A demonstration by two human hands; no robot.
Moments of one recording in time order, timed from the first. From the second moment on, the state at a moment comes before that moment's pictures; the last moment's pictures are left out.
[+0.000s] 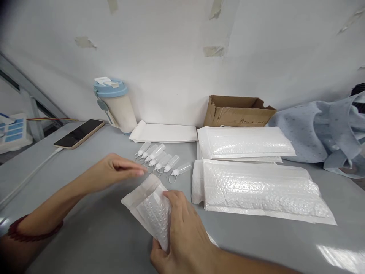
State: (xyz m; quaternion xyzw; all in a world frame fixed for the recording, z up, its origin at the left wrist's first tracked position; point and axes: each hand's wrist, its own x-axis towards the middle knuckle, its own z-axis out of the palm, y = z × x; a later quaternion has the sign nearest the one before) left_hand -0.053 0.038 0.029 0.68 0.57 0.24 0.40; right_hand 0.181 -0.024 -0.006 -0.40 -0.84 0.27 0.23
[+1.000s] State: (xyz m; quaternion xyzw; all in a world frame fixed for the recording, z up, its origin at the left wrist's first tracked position) left_hand -0.091 0.039 0.058 0.70 0.53 0.16 0.45; right_hand 0.182 -0.024 -0.005 -0.39 -0.85 0.26 0.23
